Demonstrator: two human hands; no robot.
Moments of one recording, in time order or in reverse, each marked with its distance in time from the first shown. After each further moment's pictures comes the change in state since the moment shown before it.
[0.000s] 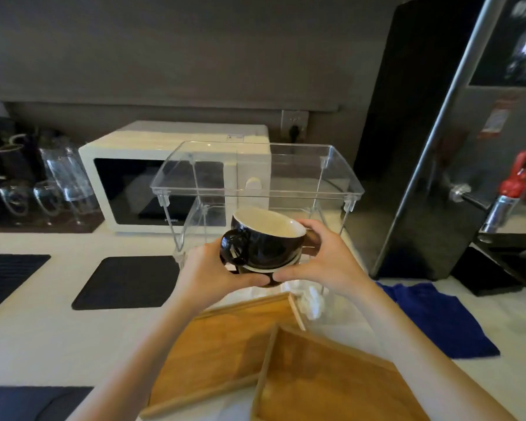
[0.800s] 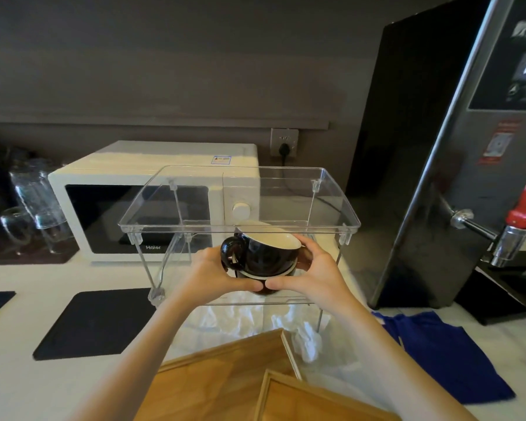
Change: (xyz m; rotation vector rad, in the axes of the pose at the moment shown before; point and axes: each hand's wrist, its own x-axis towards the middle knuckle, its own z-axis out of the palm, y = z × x) left_hand 0.081 -0.025 0.023 0.004 -0.166 0.026; right_hand 0.052 0.027 -0.007 0.064 0.096 0.007
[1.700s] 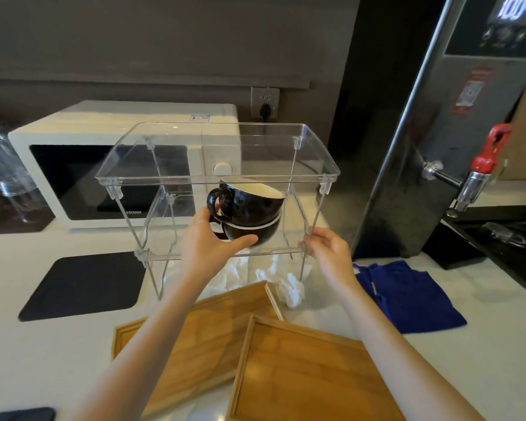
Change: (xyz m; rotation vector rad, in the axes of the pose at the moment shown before) left_hand -0.020 0.007 0.043 -0.141 0.322 -0.167; right_hand -0.034 0.057 -0.016 0.160 0.345 0.263
